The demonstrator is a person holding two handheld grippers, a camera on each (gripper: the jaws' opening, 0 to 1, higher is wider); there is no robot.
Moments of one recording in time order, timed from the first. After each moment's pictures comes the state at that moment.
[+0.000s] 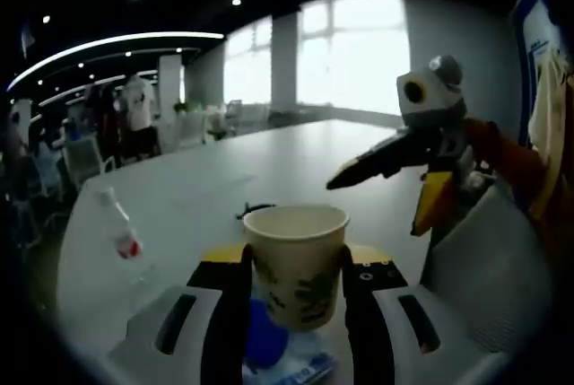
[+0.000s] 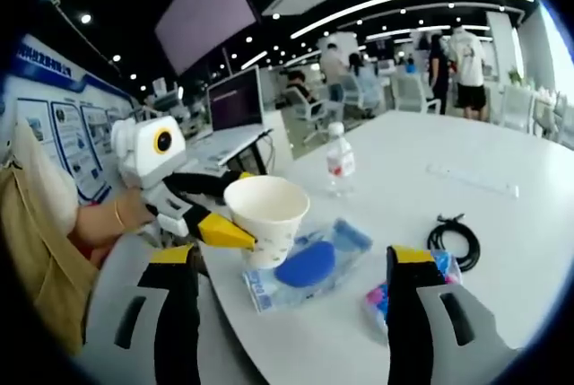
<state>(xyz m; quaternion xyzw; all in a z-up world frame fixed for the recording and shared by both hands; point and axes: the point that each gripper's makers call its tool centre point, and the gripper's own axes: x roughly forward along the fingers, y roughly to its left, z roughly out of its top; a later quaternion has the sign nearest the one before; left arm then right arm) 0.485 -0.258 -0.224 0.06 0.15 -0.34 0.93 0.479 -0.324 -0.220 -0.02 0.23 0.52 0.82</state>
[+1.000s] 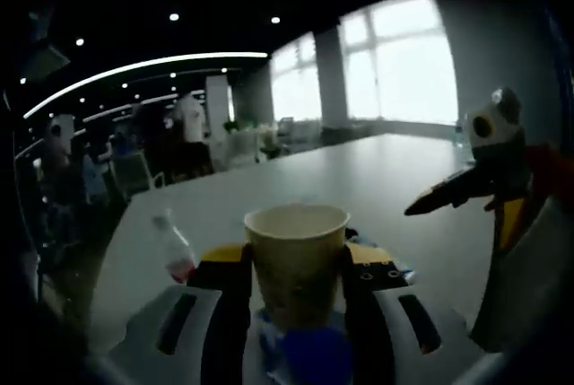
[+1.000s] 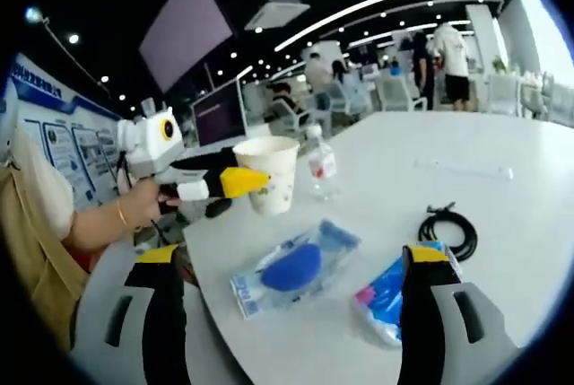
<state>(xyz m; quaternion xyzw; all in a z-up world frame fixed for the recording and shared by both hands) 0.546 -0.223 -0.207 0.07 0.10 -0.23 0.97 0.500 -0.339 -0.237 0.03 0.22 0.50 0.83</state>
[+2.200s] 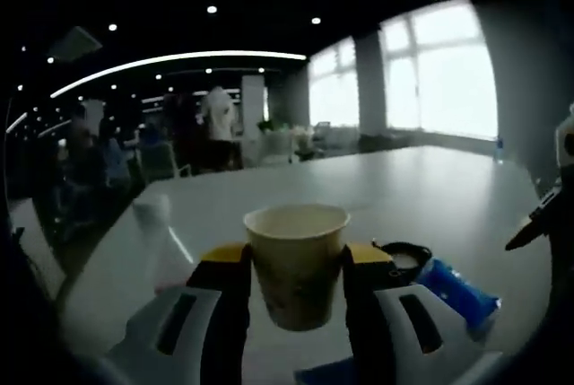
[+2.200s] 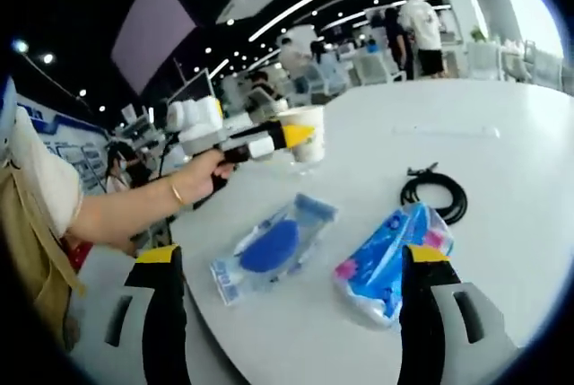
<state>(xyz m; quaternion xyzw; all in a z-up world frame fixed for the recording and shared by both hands) 0.675 -0.199 -0.262 0.03 0.09 -0.15 0.99 0.516 -0.360 -0.280 0.05 0.28 0.46 0.84</state>
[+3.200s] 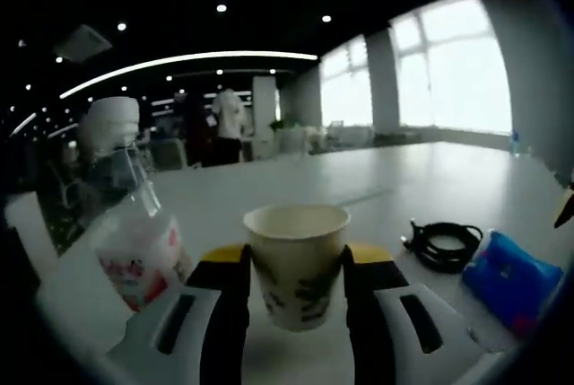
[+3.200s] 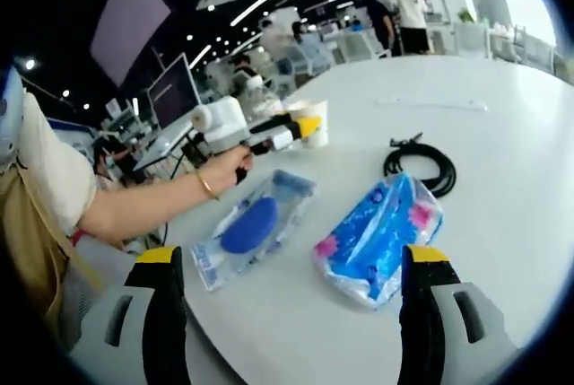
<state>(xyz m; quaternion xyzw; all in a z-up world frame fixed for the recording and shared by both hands) 0.713 -0.181 -0.322 0.04 0.07 -0.12 0.99 0.513 -0.366 -0.311 0.04 0.33 0.43 0.84</state>
